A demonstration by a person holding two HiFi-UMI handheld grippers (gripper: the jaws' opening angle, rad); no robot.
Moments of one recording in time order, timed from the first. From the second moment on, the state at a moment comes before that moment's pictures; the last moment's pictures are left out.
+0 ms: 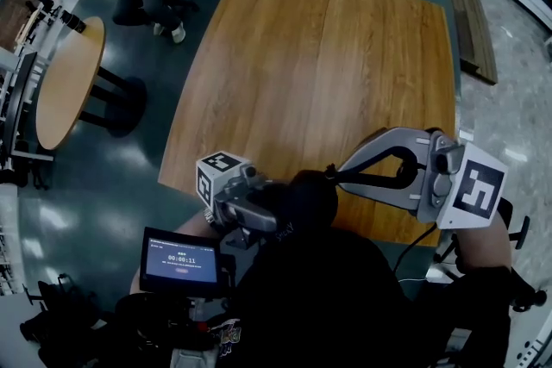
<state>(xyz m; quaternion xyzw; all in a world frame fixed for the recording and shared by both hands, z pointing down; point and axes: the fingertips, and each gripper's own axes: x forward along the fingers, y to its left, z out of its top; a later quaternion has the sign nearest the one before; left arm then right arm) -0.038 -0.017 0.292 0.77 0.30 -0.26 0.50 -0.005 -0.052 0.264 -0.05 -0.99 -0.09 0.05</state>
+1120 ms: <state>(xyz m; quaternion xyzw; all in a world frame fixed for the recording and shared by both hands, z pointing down) -0.019 -0.056 0.303 0.86 0.12 -0.26 0.42 -0.020 -0.069 0.300 0.01 -0.96 -0.24 0.15</state>
